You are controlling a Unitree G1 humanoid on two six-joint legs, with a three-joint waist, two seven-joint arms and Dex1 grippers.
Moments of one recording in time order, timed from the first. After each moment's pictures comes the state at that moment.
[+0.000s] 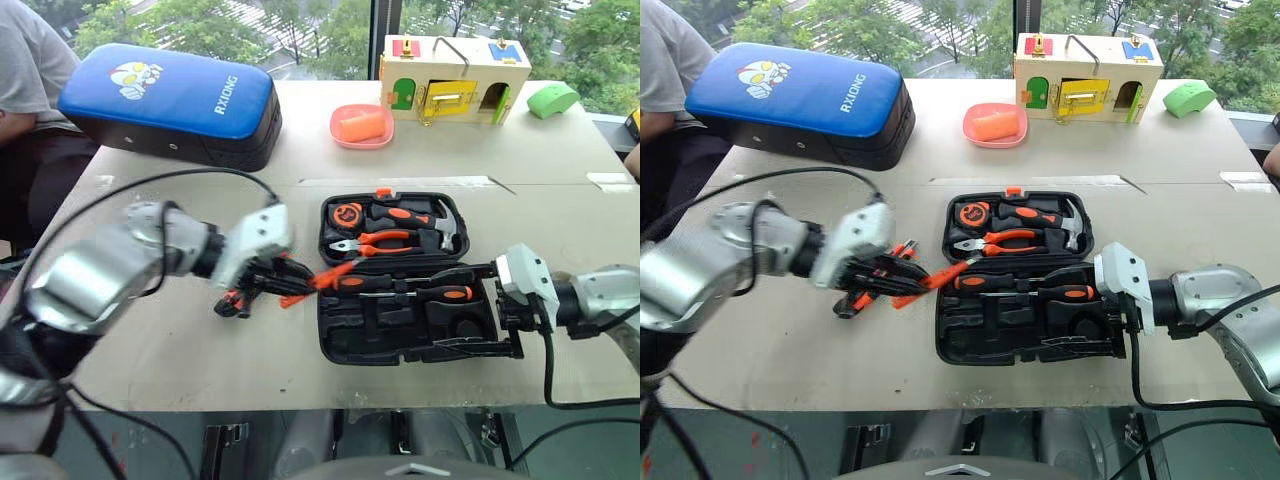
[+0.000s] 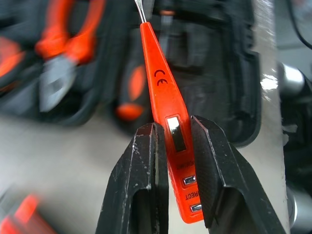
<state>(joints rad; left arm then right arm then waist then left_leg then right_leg) -0.66 1.07 -0.37 -0.37 -0.55 0.74 -1.21 -0.12 -0.92 -0.01 -0.51 0.60 0.48 1.17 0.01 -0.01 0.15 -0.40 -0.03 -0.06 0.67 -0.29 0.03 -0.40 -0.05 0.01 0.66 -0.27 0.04</state>
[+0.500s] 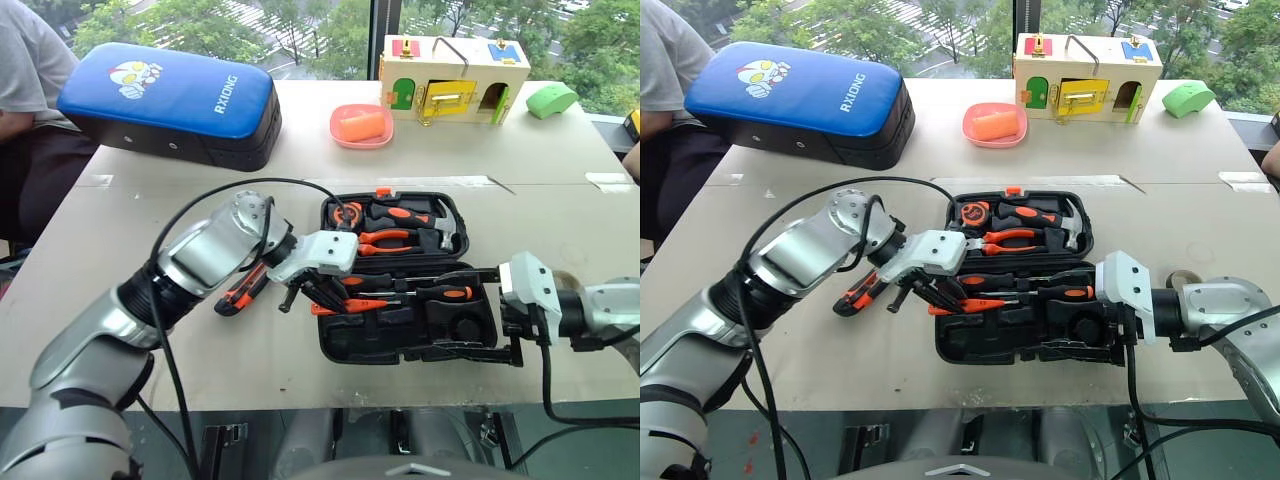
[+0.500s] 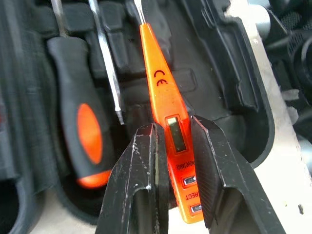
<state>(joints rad) -0.87 0.80 -0.65 -0.13 -0.22 0.60 -1.47 -0.03 -0.92 -0.06 -0.63 0.61 0.52 1.07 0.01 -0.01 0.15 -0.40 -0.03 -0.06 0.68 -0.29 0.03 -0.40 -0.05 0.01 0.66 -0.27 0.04</state>
